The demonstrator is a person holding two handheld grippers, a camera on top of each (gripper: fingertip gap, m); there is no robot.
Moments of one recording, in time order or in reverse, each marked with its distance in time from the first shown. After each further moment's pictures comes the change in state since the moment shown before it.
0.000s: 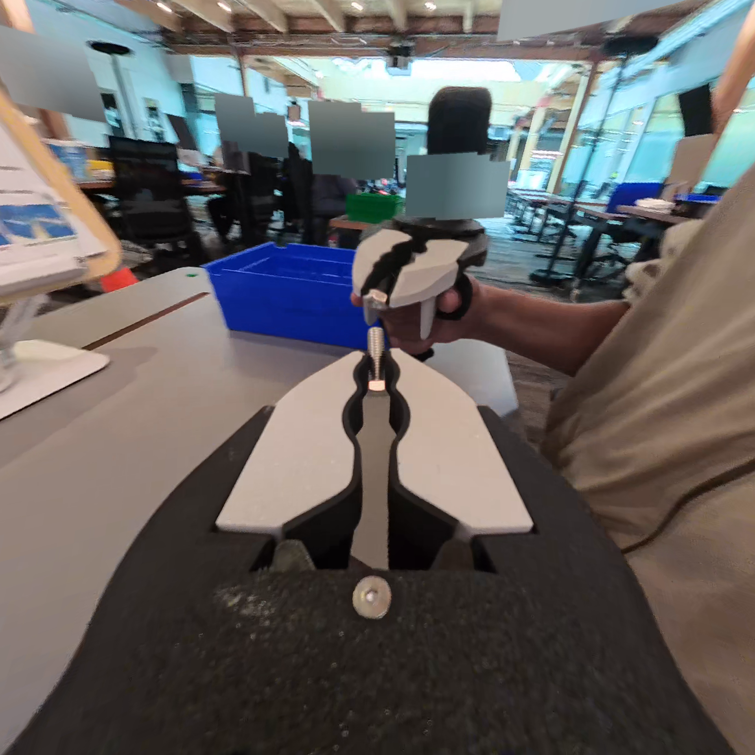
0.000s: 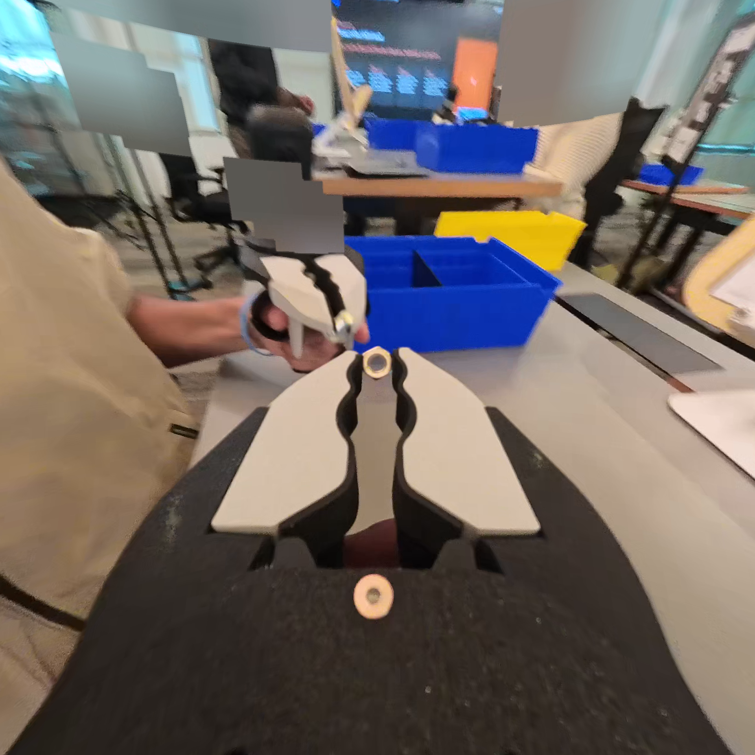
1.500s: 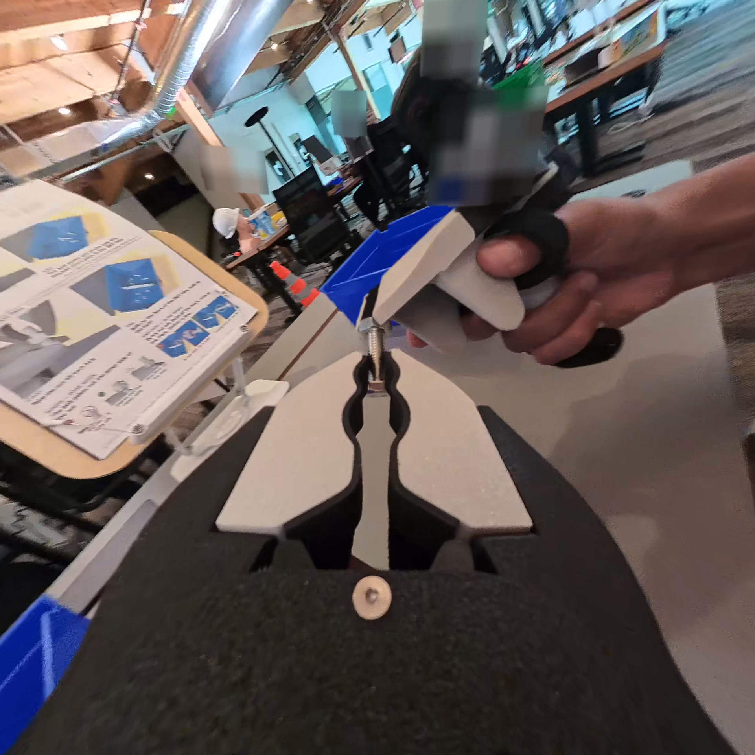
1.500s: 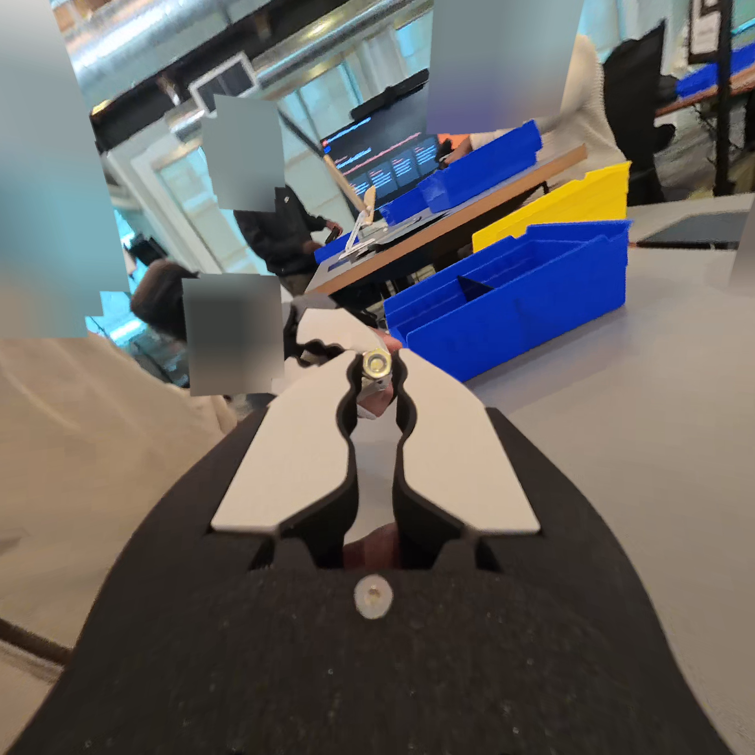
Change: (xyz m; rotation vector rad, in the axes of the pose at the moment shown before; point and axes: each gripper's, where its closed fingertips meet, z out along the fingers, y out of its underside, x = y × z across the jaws) left arm 0.015 -0.005 0.028 -0.154 -0.348 0.557; right arm -0.019 -0.005 0.007 0.200 -0.018 0.498
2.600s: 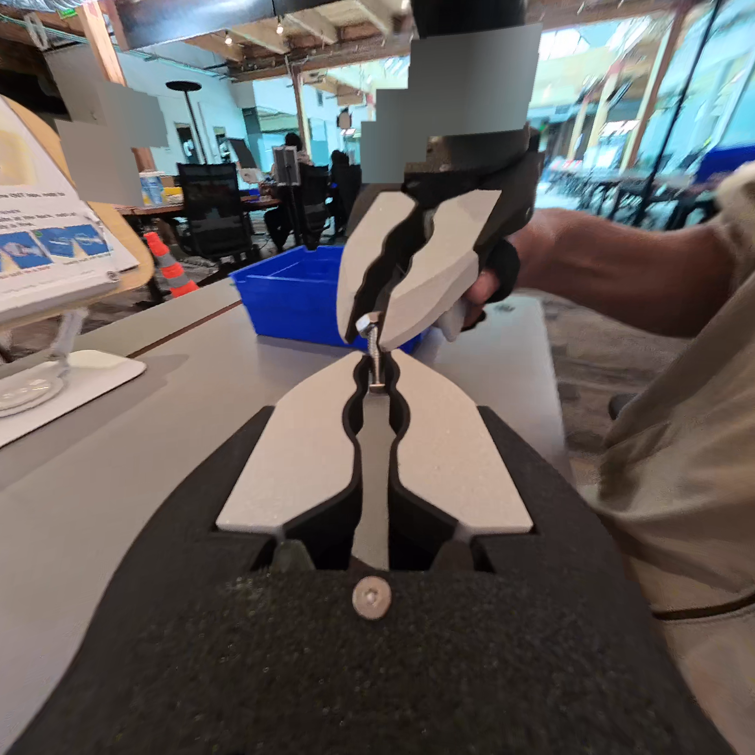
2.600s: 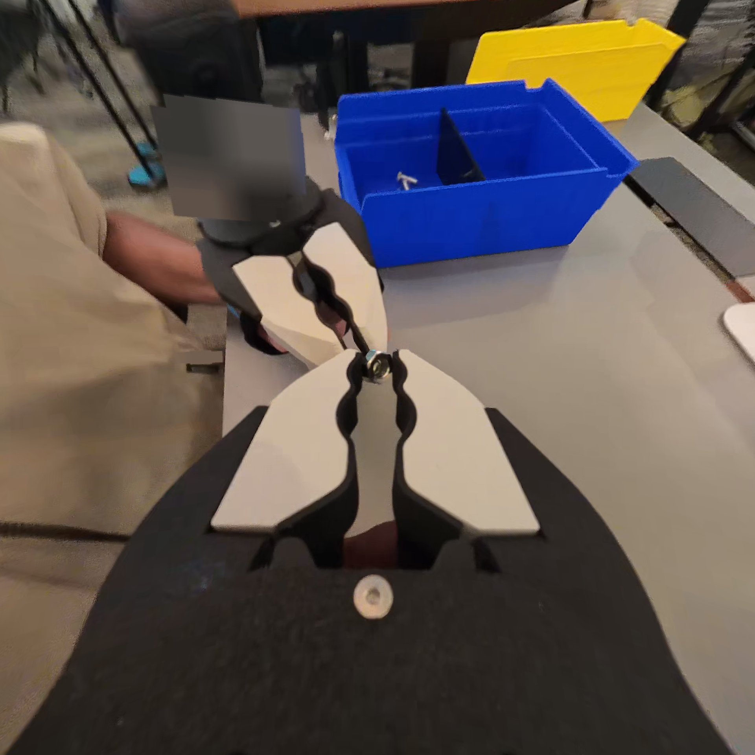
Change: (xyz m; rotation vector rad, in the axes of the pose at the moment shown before) left arm 0.013 0.011 0.002 0.138 0.206 -0.472; right arm 0.013 0.018 0.004 -0.594 0.125 -0.468
